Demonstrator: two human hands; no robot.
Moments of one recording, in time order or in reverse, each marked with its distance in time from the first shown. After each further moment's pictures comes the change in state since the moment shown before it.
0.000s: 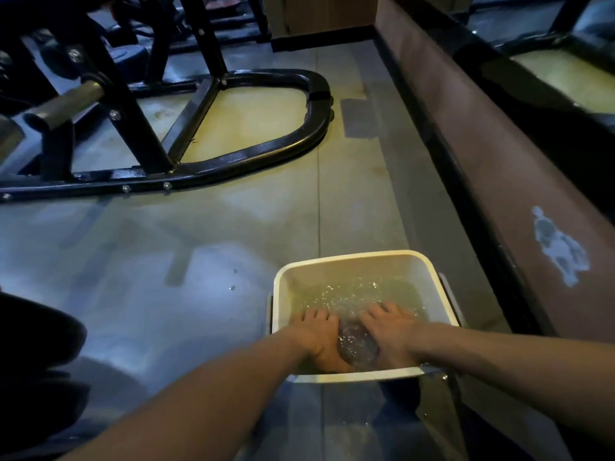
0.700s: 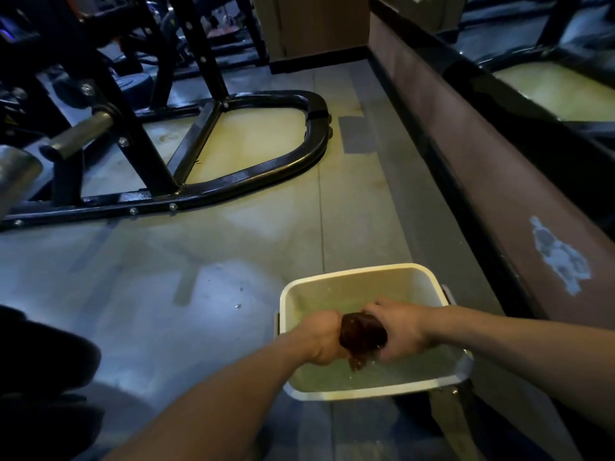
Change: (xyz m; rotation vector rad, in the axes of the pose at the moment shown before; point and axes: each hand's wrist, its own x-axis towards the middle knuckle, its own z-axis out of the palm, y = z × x) left_hand -0.005 -0.008 -0.025 -0.389 0.183 0.122; right_hand -0.007 0.019 -0.043 0.344 0.020 -0.085
